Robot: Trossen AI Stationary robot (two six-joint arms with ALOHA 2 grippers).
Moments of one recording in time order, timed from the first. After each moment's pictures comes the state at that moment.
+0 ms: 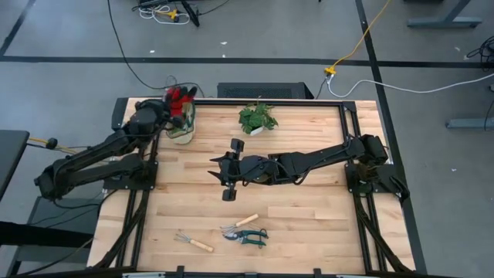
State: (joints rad) left arm 0.59 0.58 0.45 -0.16 -0.71 -0.10; right arm 0.23 1.93 1.74 -0.14 0.43 -0.16
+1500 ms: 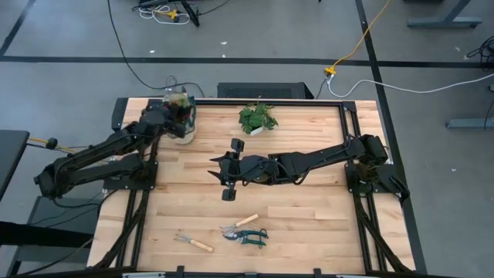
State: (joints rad) left arm 0.59 0.62 0.45 -0.35 -0.55 -0.25; right arm 0.23 1.93 1.74 -0.14 0.43 -0.14
